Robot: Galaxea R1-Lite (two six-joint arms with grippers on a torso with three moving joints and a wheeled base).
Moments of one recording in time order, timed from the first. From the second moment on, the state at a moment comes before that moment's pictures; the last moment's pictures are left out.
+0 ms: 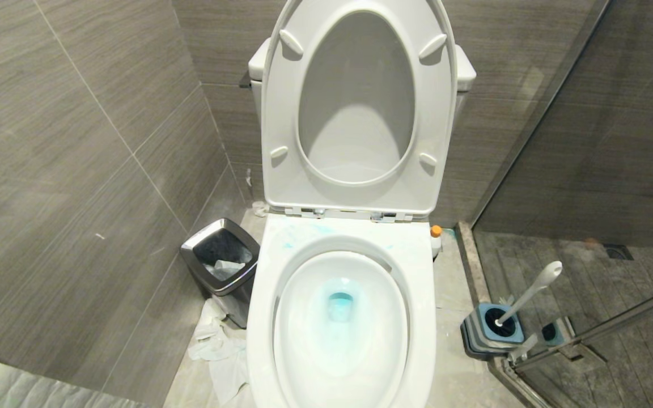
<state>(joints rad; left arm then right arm) 0.00 0.00 0.00 -0.01 0.01 -0.01 -0.01 0.00 0.00 -0.03 0.01 -0.01</state>
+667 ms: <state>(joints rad) 0.00 0.00 0.00 -0.01 0.01 0.00 -0.01 0.00 0.00 -0.03 0.01 -0.01</state>
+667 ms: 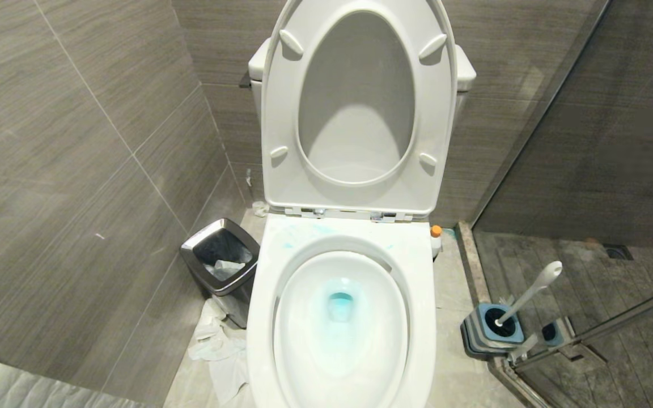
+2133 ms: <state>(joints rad) 0.00 0.12 -0.32 0.17 -0.15 0.07 -0.01 0.00 0.00 -0.03 0.01 -0.01</state>
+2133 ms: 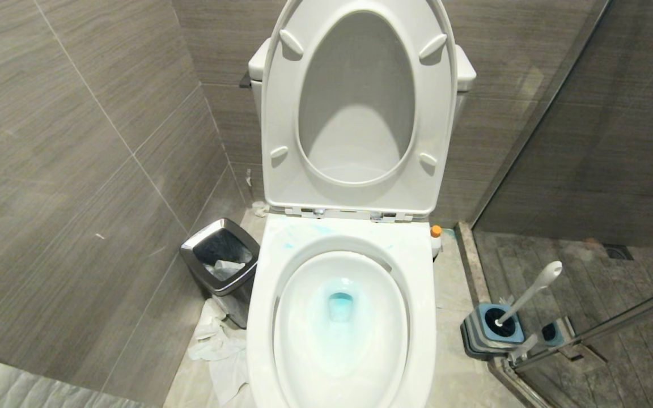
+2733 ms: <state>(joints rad) 0.00 0.56 -0.58 -0.09 -0.17 0.04 -0.01 0.00 0.00 -0.03 0.01 -0.01</state>
